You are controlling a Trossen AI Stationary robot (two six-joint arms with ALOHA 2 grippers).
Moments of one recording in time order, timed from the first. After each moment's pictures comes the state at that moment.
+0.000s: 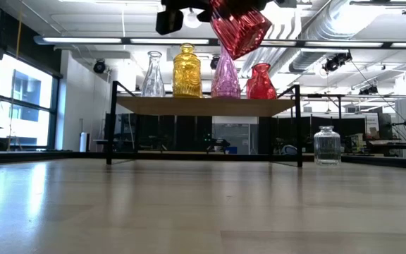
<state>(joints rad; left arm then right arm) 0.02 1.56 1.45 -0.58 0.21 -0.57 0.05 1.50 1.16 -0.11 -0.20 0.25</state>
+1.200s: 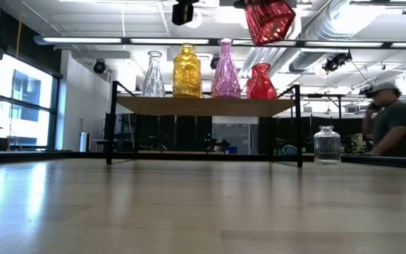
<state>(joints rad) 0.13 1.53 1.45 -0.34 0.34 -0.68 -0.04 1.28 1.16 -0.37 -0.22 0.23</state>
